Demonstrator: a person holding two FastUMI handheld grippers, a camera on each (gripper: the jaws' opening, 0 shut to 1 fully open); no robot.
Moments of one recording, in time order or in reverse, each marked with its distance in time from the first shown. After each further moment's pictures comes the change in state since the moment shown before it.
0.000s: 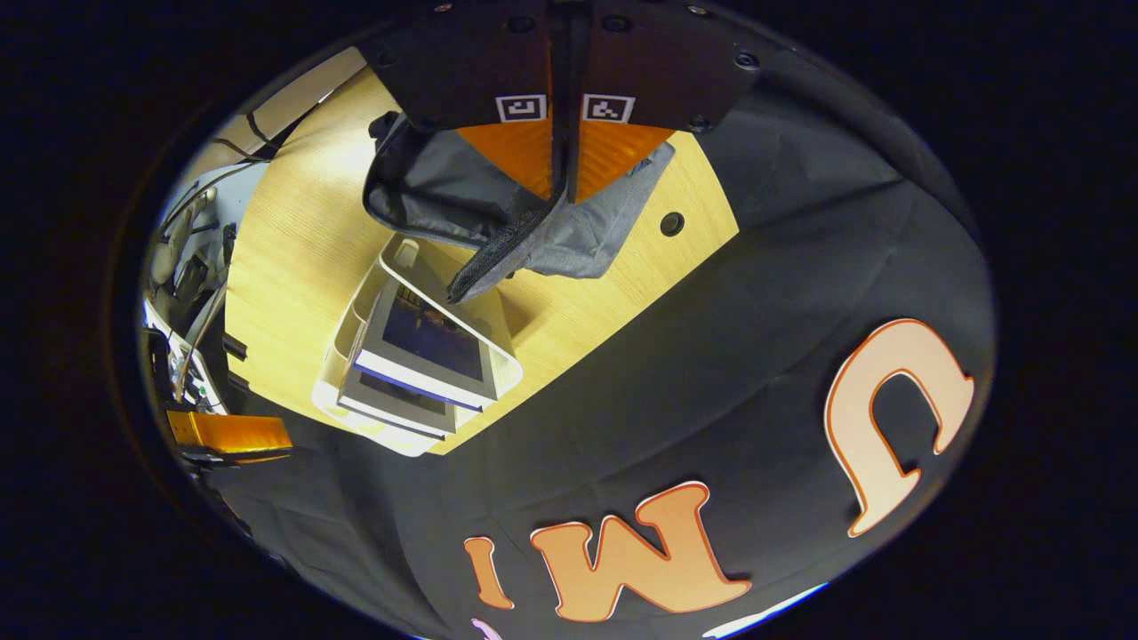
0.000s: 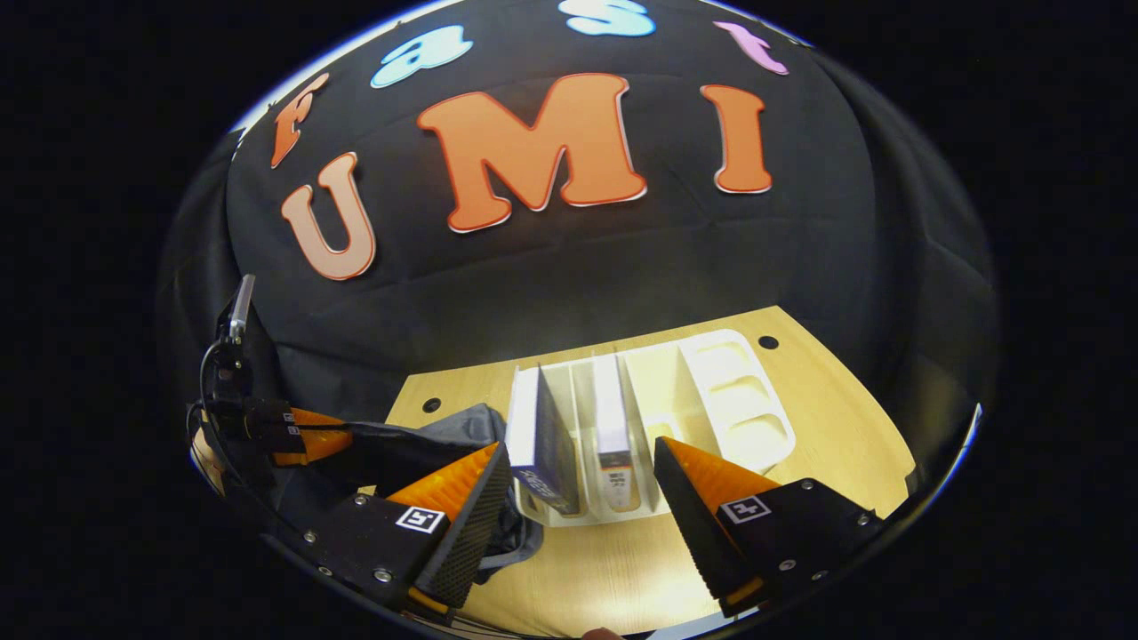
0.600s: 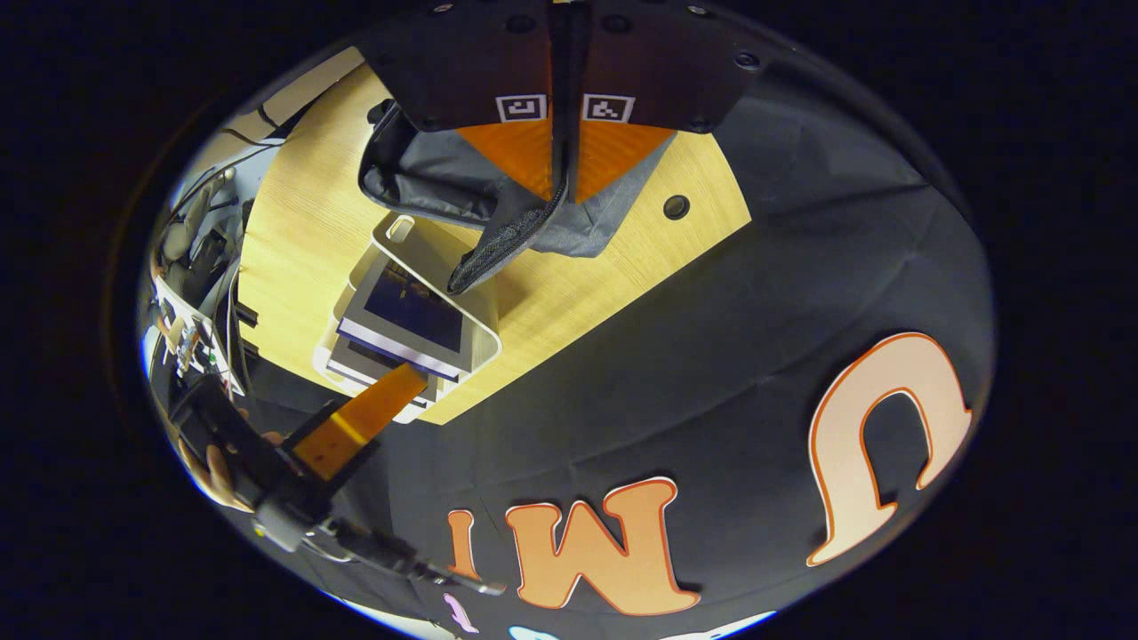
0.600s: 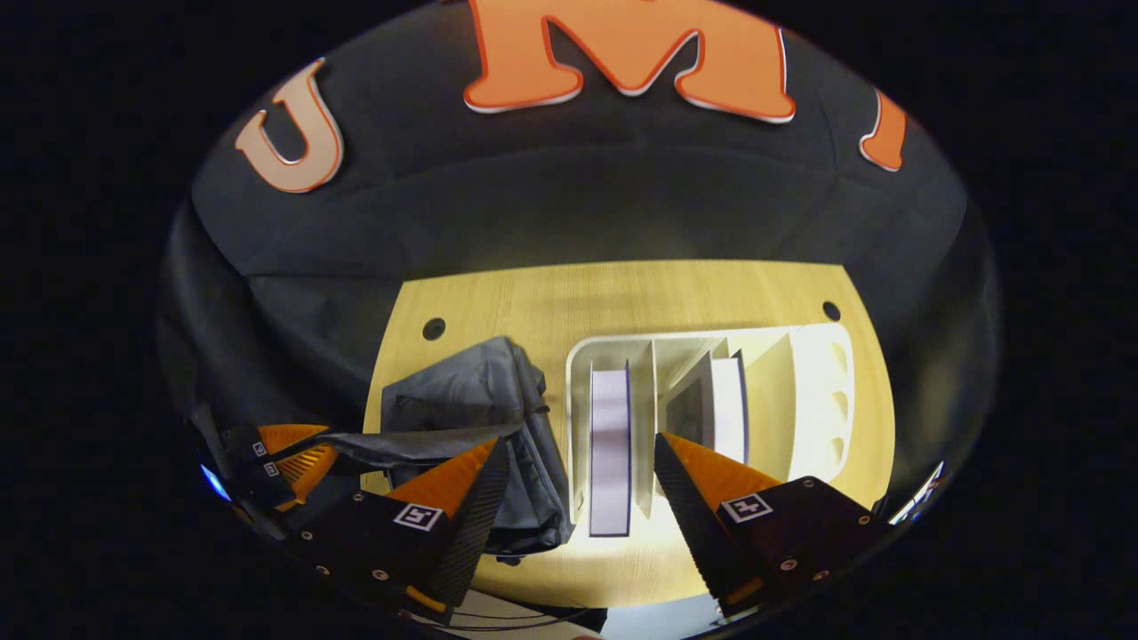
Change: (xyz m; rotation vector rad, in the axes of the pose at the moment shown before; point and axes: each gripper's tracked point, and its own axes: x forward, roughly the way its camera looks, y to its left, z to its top) left arm 0.009 0.031 0.003 -0.071 -0.069 -0.051; right arm 0.130 0.072 -0.004 -0.115 0.539 -0.019
